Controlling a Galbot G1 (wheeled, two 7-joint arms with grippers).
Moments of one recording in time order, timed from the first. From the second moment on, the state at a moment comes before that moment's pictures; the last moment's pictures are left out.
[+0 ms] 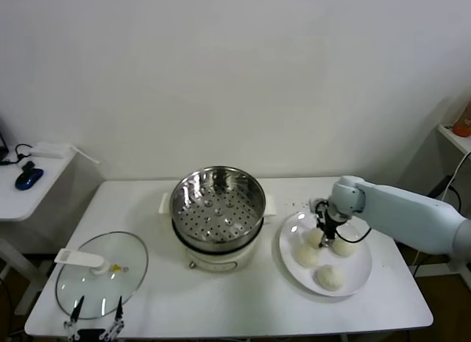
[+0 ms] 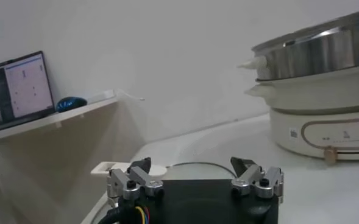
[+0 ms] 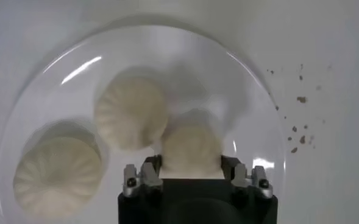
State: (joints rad) left arm 1.84 -1.56 -0.85 -1.85 0.04 -0.39 0.09; right arm 0.23 0.81 -1.27 1.21 0.25 -0.50 -0.86
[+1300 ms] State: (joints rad) left arm 1.83 -1.56 -0.84 -1.85 0.06 -0.41 0.08; right arm 0.86 1.08 -1.55 1.37 0.43 0.08 -0.87
